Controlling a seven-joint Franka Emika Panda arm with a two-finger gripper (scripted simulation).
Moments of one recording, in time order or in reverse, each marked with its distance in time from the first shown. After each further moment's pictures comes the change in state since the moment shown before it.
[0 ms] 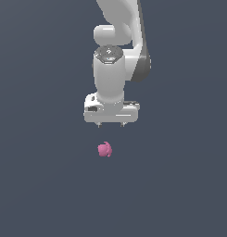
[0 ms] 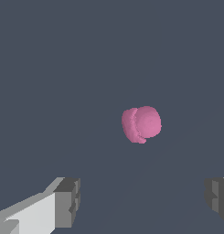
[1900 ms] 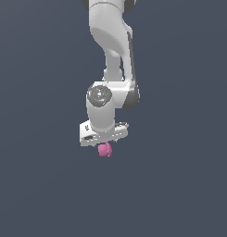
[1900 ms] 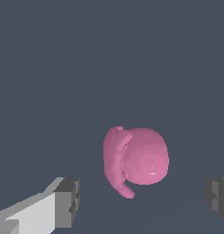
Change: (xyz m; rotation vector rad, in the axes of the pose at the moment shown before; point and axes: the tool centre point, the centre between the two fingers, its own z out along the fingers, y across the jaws) arm 0.032 0.032 0.092 -0.006 -0.035 -0.242
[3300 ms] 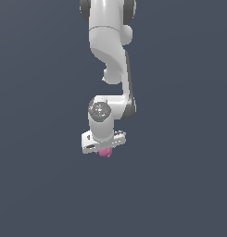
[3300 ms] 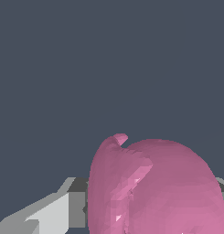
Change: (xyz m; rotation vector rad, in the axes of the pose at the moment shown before) arm 0.002 0.004 0.061 0.002 0.000 -0.023
